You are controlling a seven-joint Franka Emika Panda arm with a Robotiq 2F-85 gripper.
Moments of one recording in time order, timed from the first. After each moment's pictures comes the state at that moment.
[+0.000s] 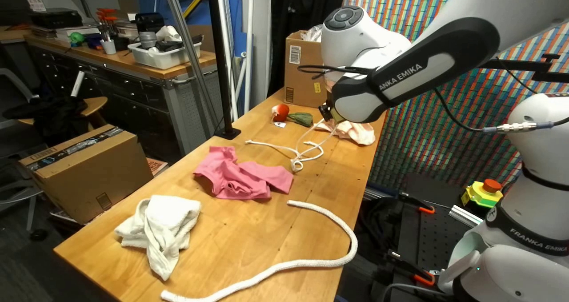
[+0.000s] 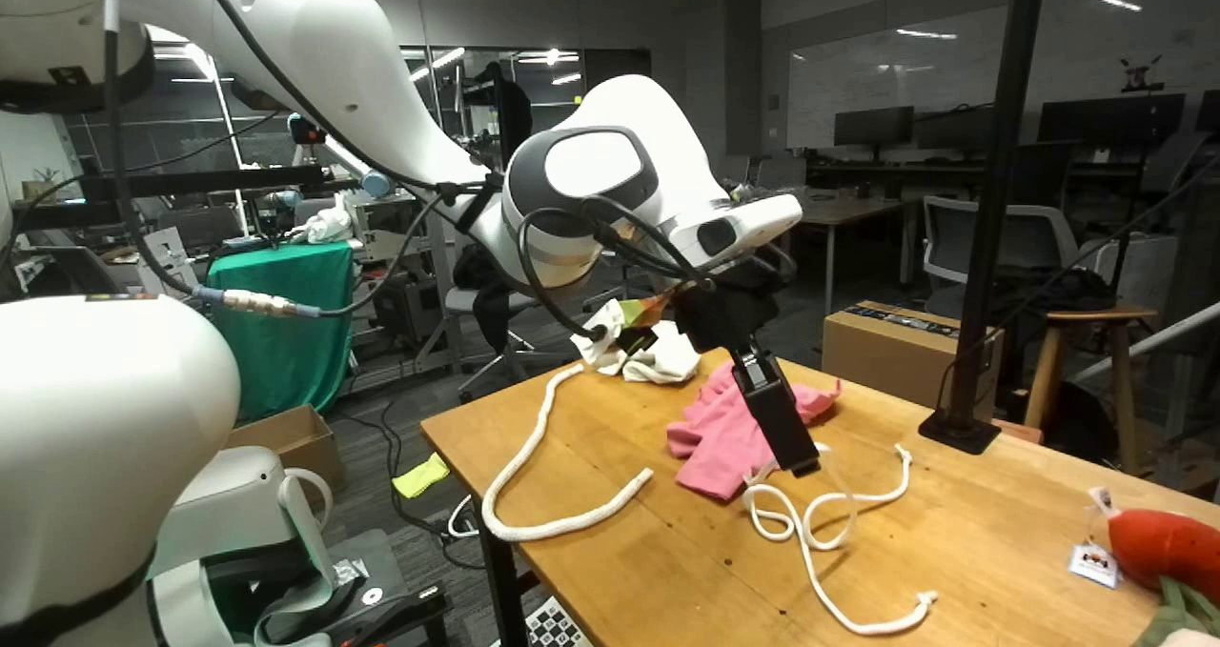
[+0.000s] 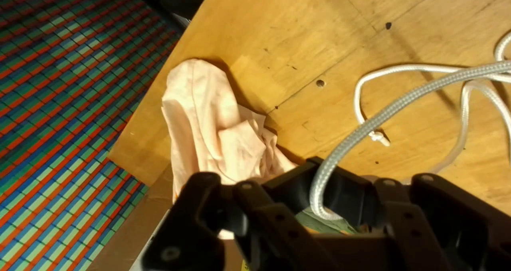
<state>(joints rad) 1.70 0.71 -1.70 -2.56 0.18 2.54 0.59</state>
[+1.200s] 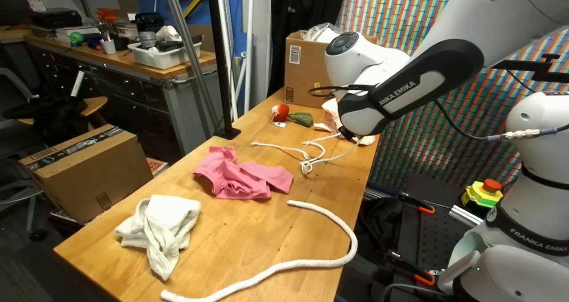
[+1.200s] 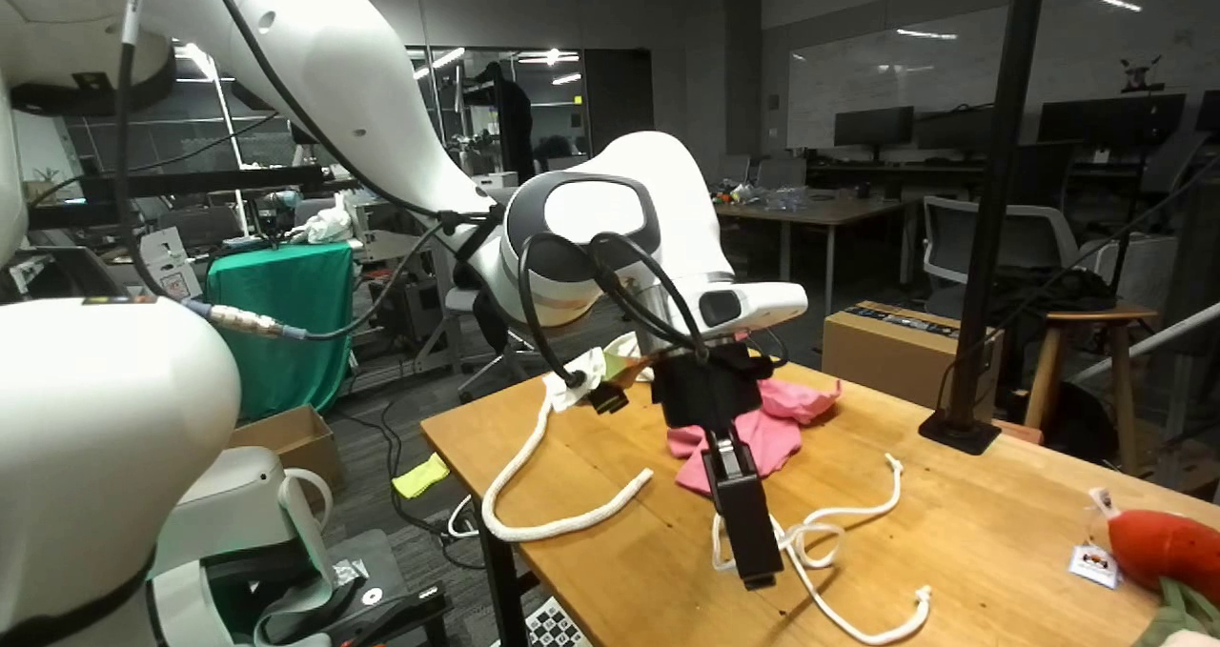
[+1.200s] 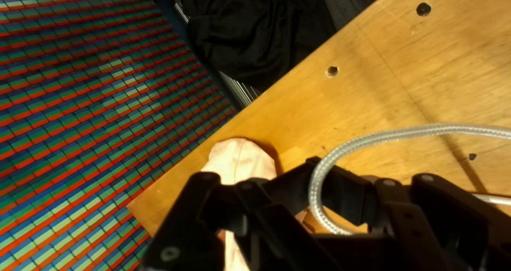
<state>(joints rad) 1.63 0.70 -1.62 -2.61 0.17 2.41 0.44</state>
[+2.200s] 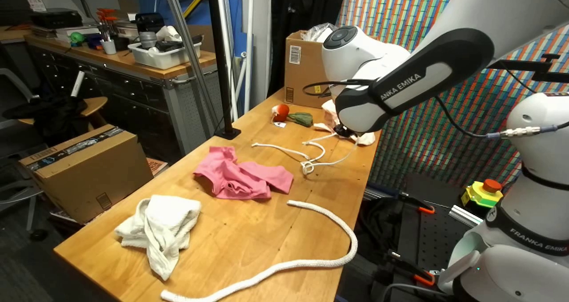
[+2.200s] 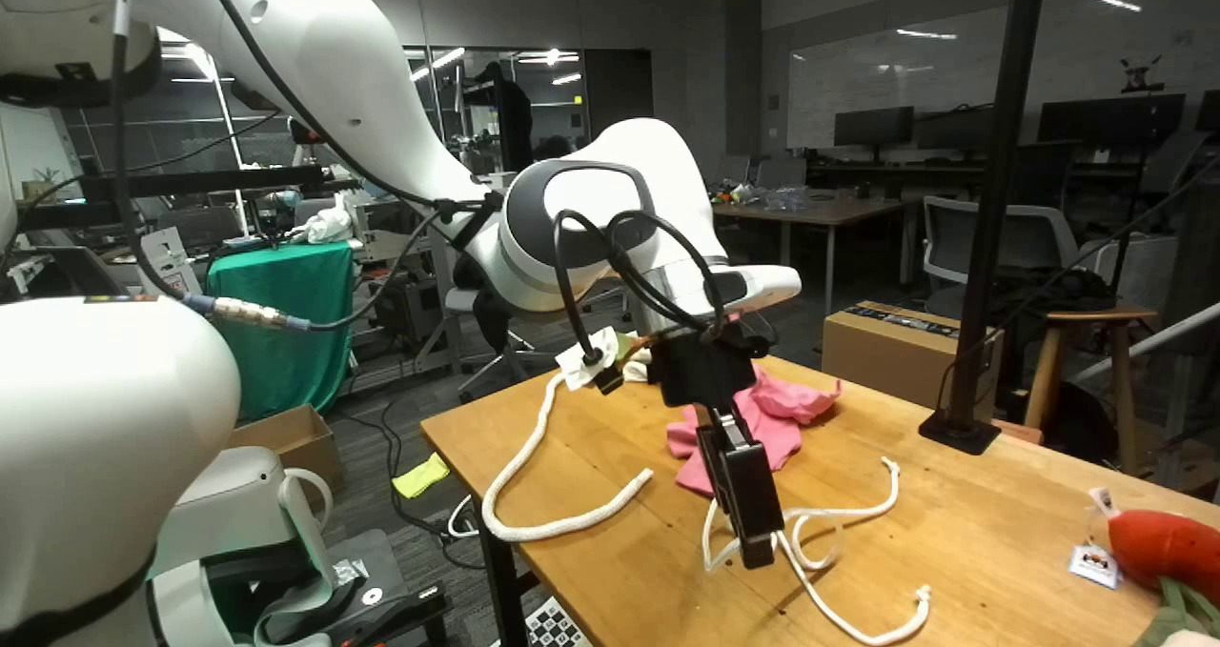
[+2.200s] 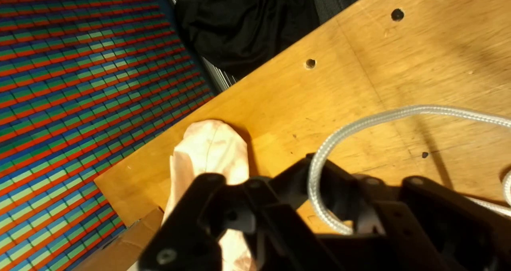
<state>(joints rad) 1.67 0.68 -1.65 -2.59 0.17 2.41 0.33</state>
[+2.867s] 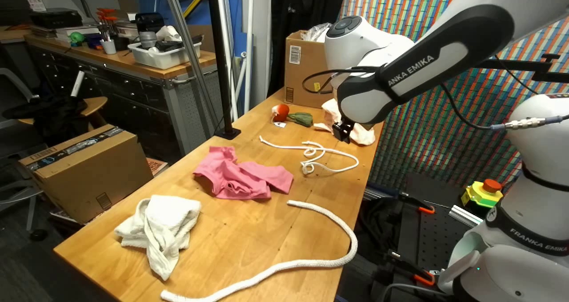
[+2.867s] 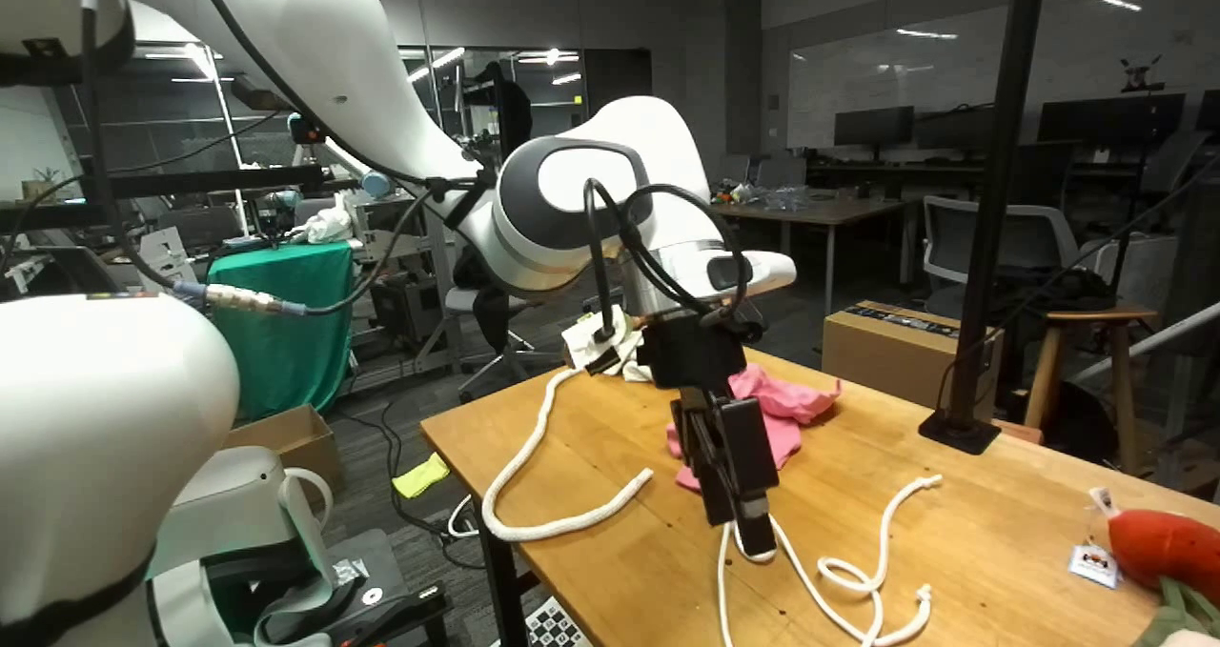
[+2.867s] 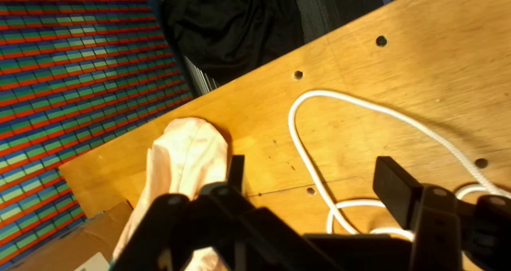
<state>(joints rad) 1.75 0.63 -1.73 -2.59 0.17 2.37 0.19</state>
